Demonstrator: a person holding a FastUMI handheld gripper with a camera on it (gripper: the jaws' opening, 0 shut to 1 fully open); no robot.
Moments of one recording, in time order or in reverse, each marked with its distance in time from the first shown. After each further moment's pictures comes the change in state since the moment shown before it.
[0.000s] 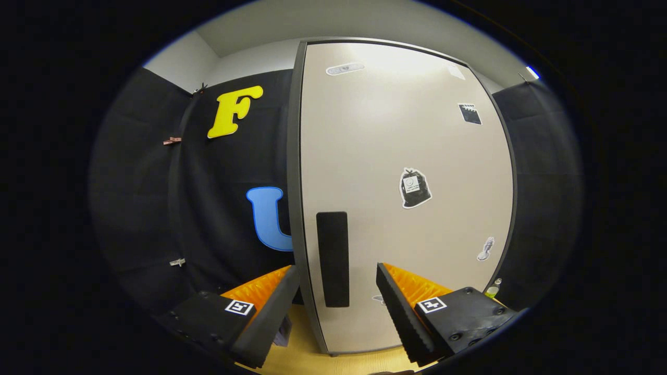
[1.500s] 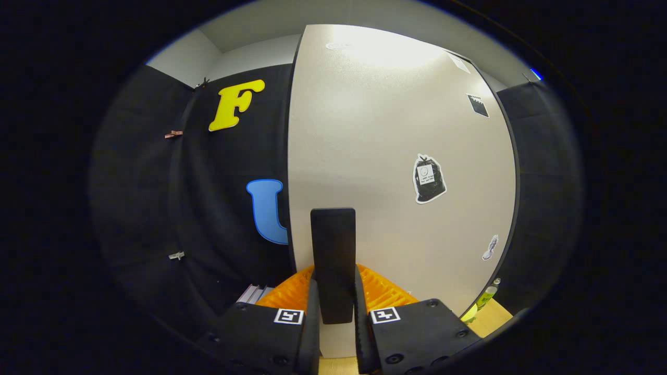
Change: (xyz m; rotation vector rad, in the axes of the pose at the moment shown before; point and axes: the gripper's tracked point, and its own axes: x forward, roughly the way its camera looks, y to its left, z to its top) arm -0.013 -0.003 -0.010 -0.010 0.041 0.036
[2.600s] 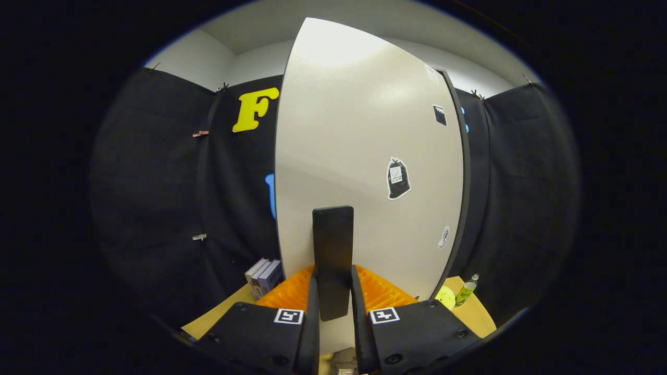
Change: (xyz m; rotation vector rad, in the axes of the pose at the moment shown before) arm -0.110 -0.061 0.000 -0.029 0.031 0.116
